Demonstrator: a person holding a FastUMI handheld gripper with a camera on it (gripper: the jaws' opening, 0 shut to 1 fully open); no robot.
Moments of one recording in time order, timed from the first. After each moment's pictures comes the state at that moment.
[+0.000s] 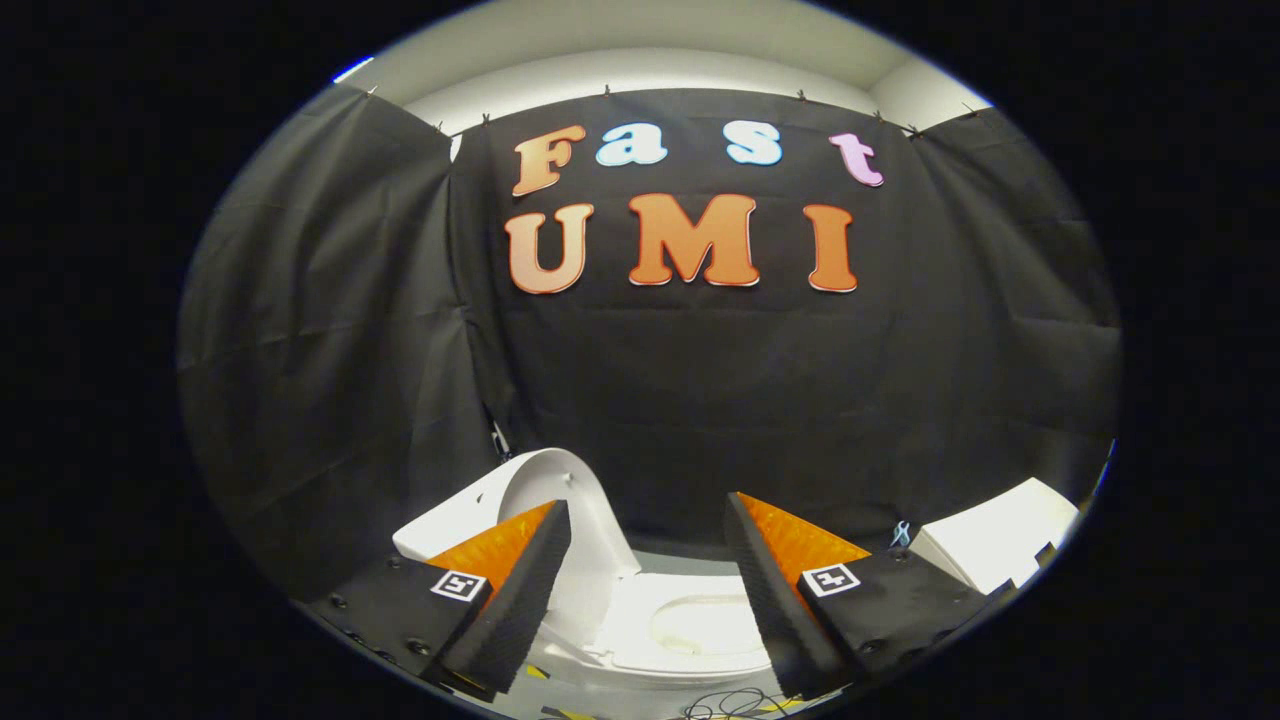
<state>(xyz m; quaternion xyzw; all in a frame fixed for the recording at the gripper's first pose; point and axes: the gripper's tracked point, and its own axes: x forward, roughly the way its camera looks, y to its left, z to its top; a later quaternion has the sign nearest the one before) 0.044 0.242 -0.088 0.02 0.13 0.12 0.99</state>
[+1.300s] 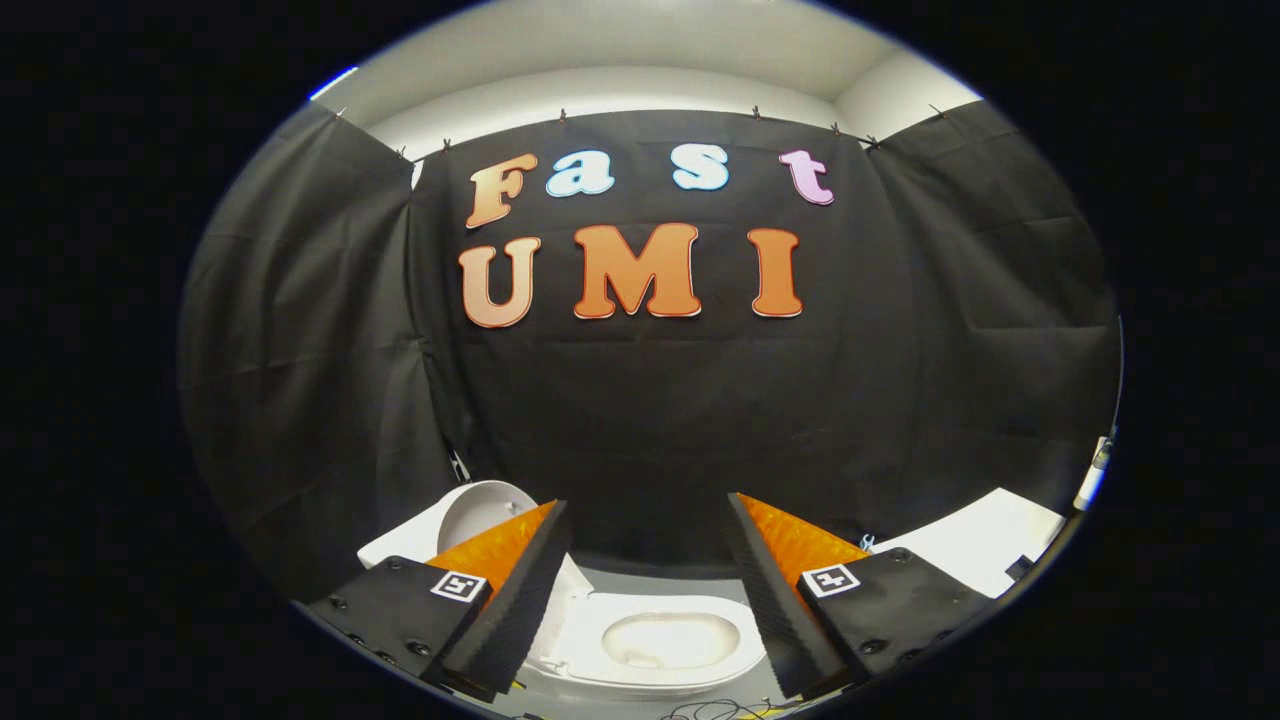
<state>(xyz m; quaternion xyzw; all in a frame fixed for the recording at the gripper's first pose) 0.050 0.168 -0.061 0.03 0.11 0.08 0.99</state>
